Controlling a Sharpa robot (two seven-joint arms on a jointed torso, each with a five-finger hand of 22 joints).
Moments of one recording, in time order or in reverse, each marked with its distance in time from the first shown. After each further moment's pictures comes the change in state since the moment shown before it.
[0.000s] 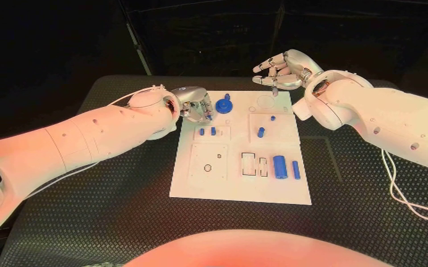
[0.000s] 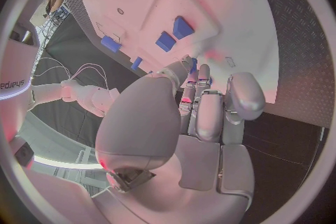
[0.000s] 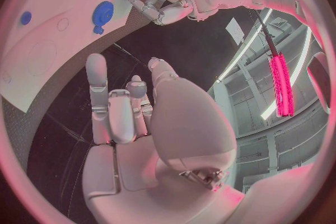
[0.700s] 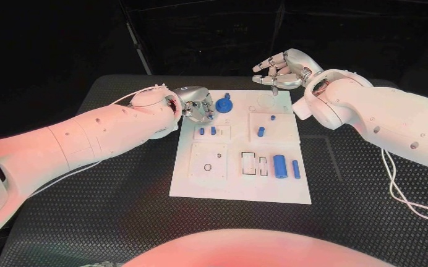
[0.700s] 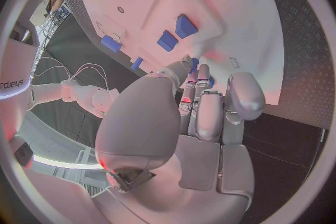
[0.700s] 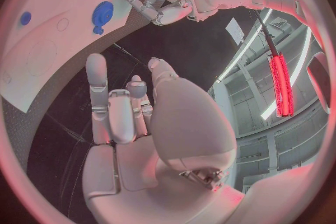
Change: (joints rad) left arm 0.000 0.015 0.000 -0.007 0.001 0.007 -0.001; left_hand -0.004 -0.004 0.008 -0.003 0.000 0.007 0.000 0.000 0.000 0.007 0.000 -0.004 0.002 0.000 0.000 0.000 -0.002 0.000 0.000 0.000 0.004 0.003; right arm 0.000 0.001 0.000 -0.001 0.000 0.001 0.000; right_hand 0.000 0.000 0.000 0.000 0.000 0.000 0.000 0.000 0.000 0.000 0.000 0.000 0.000 0.000 0.000 0.000 0.000 0.000 0.000 0.000 0.000 0.000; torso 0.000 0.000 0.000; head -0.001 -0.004
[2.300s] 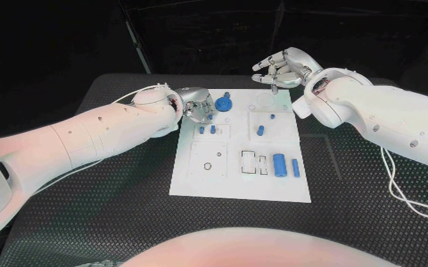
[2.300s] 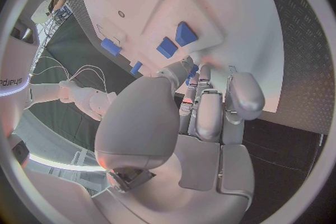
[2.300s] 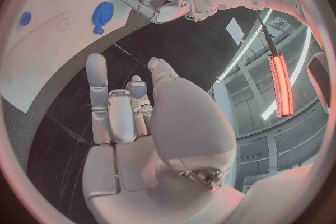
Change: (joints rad) left arm 0.000 0.016 -0.001 -0.020 0.001 0.047 -0.013; left_hand -0.034 -0.034 0.022 -0.008 0.000 -0.110 -0.006 -0.065 -0.036 -0.010 0.010 -0.052 0.000 0.000 0.007 0.000 -0.016 0.000 -0.003 0.003 0.000 0.011; right arm 0.000 0.001 0.000 -0.002 0.000 0.002 -0.001; right_hand 0.000 0.000 0.000 0.000 0.004 0.000 0.000 0.000 0.000 0.000 0.000 0.004 -0.002 0.000 0.000 0.000 0.000 0.000 0.000 0.000 0.000 0.000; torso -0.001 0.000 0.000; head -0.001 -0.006
